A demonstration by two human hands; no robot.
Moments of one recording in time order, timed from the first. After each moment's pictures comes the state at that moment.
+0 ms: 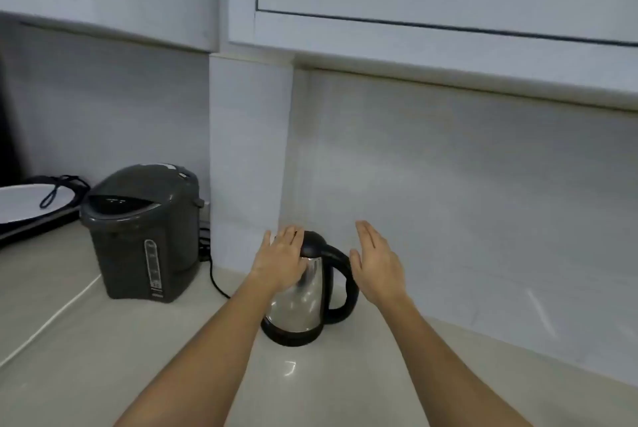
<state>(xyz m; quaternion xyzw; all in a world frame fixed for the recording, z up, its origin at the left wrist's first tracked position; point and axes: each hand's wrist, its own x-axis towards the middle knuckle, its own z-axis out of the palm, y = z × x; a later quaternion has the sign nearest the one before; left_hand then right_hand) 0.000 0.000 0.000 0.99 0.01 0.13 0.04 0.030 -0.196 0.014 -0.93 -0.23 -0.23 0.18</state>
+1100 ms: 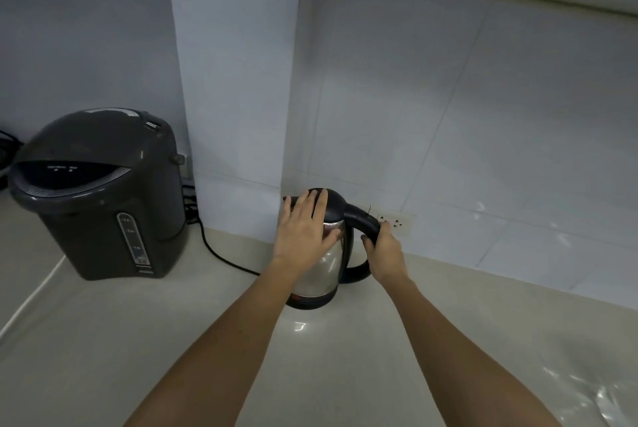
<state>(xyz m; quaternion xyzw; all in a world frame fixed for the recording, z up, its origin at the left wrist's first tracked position) 0.046 0.014 -0.057 0.96 -0.05 0.24 0.12 0.069 -0.157 -0.070 -0.93 0.01 -0.06 0.37</state>
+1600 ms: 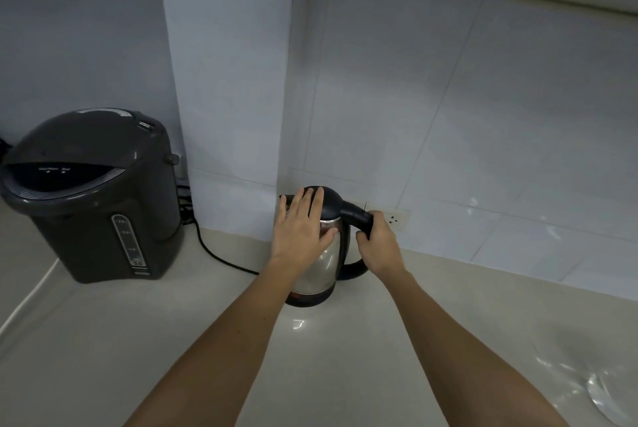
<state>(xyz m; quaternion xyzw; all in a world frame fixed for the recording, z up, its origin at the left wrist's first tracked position) 0.044 0.014 -0.061 0.96 -0.05 0.25 0.10 0.060 -0.152 -0.056 -0.92 -0.03 -0.07 0.39</state>
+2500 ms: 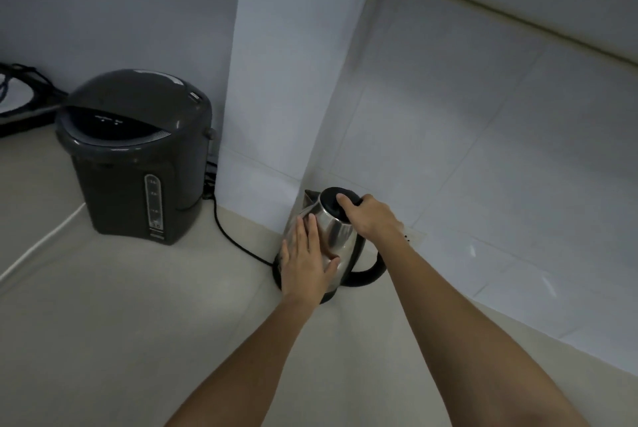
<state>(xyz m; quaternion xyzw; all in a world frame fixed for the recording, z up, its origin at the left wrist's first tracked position) 0.005 -0.007 -0.115 0.93 0.11 0.18 0.30 0.083 -0.085 0.011 -0.99 0.00 0.02 0.13</state>
